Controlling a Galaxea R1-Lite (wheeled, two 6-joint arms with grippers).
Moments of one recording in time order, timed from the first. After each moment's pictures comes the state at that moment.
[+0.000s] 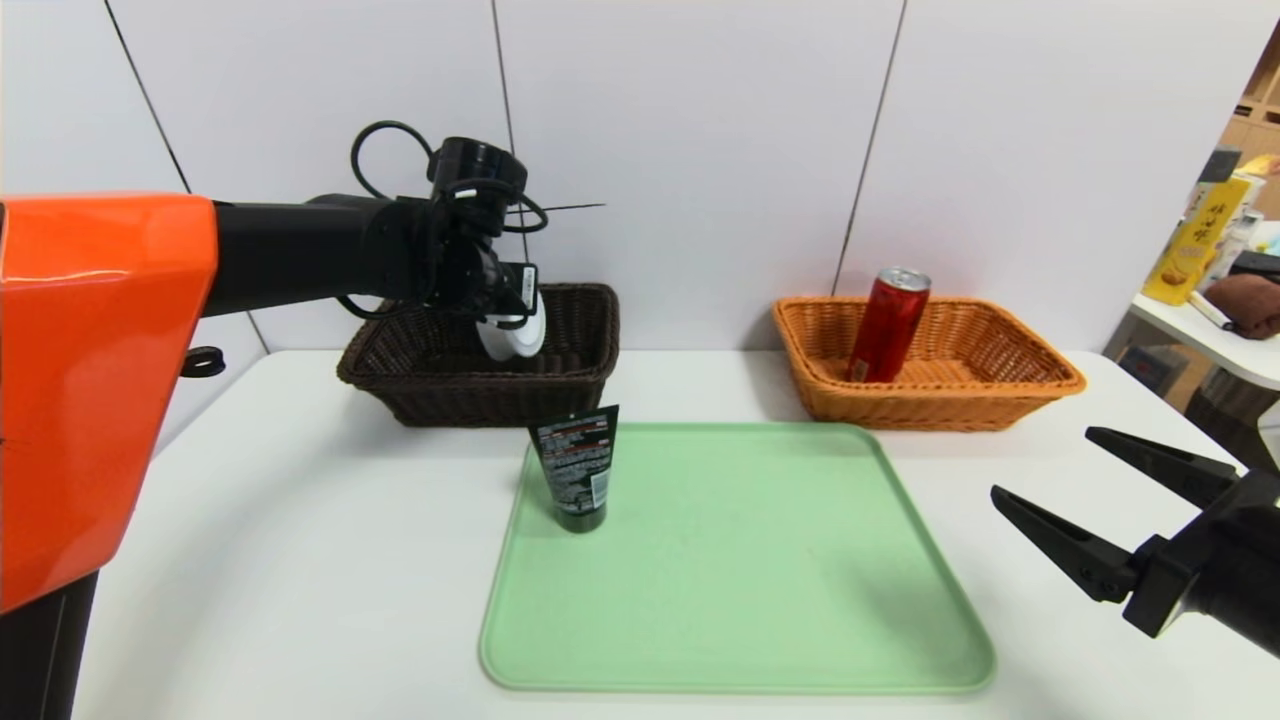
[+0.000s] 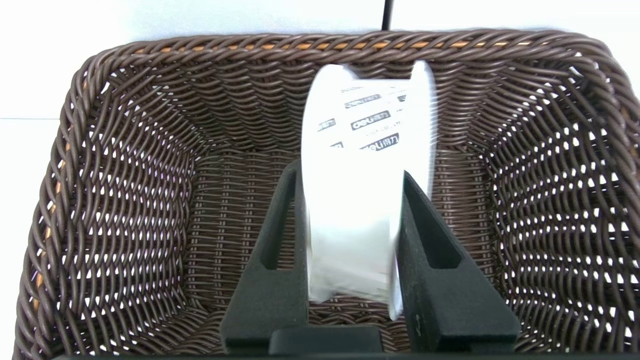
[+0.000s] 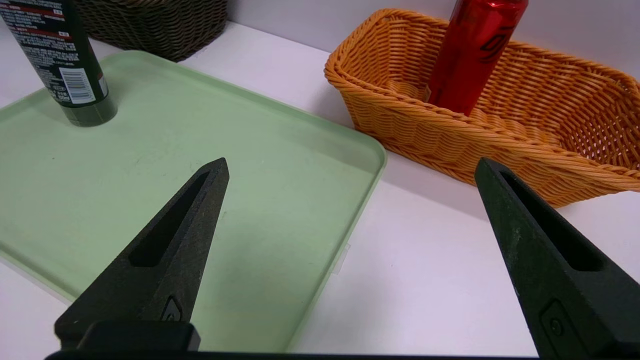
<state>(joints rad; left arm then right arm) -0.39 2.18 -1.94 0.28 0.40 -0.18 0.16 1.21 -0.15 -0.98 0.24 -0.15</state>
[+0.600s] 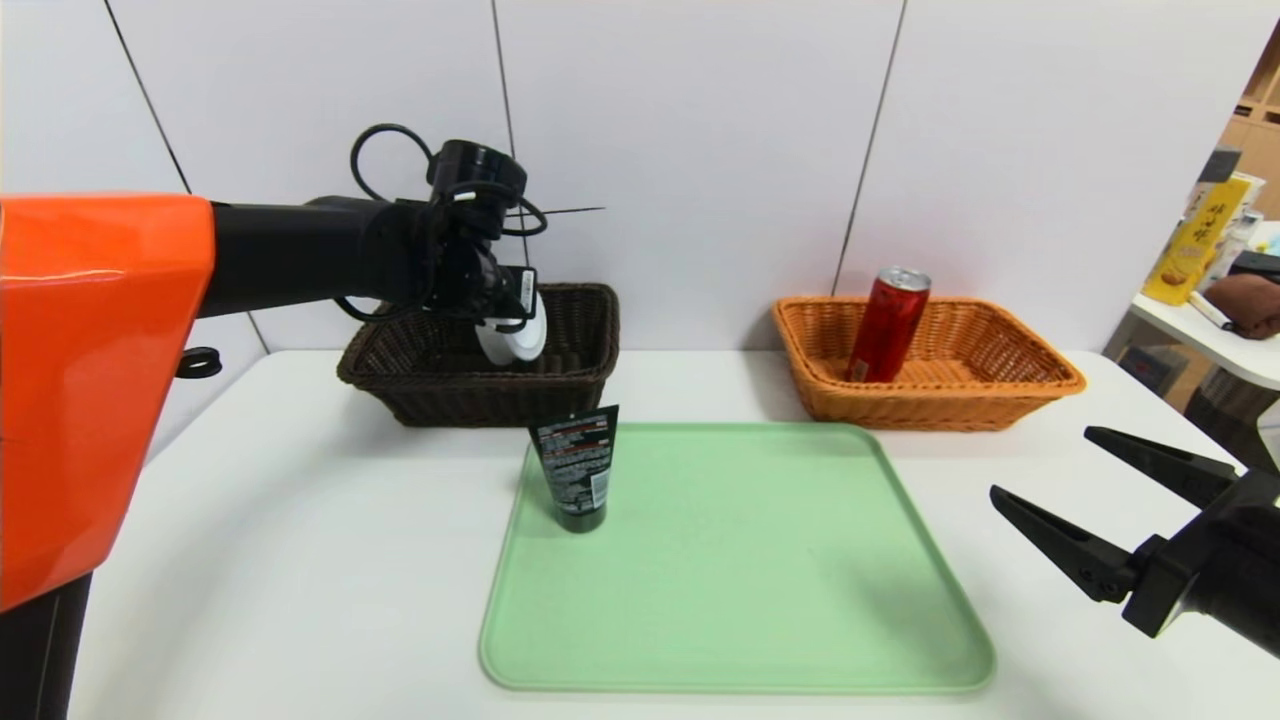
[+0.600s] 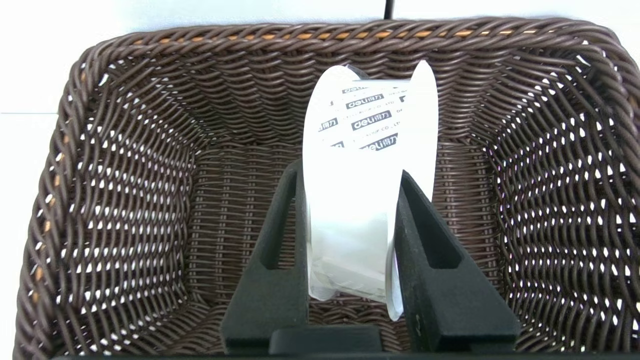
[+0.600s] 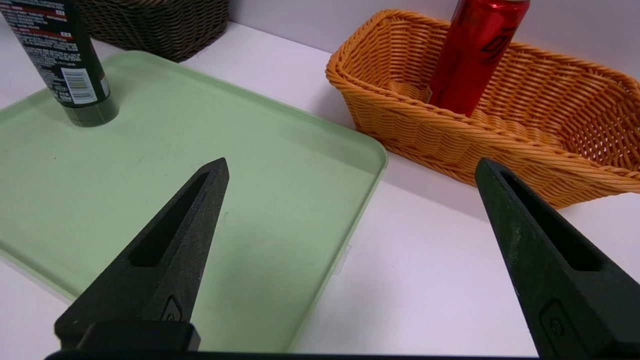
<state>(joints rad) -0.39 2.17 -1.92 0.28 0.40 -0.18 0.16 1.21 -0.15 -0.98 0.24 -0.15</state>
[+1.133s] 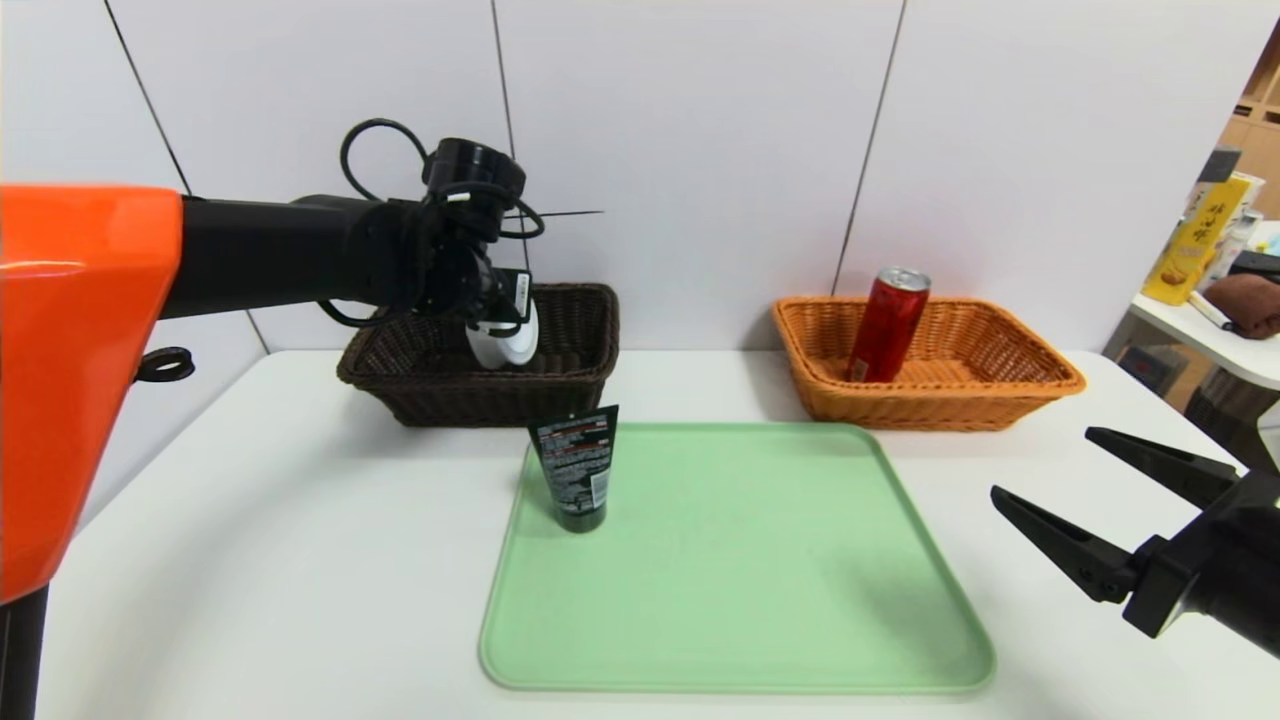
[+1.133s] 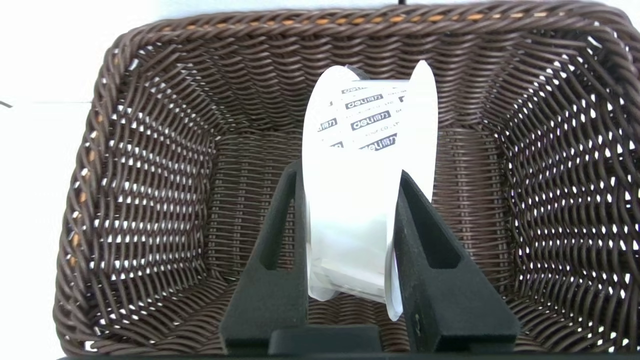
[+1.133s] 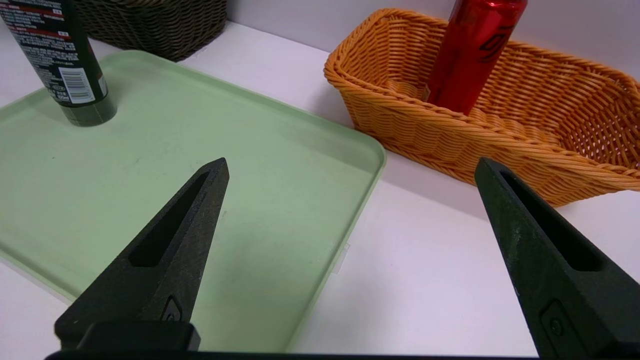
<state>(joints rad) -0.40 2.12 -1.84 0.25 0.45 -0.17 0.16 1.21 -0.14 -0.98 0.24 -0.15</state>
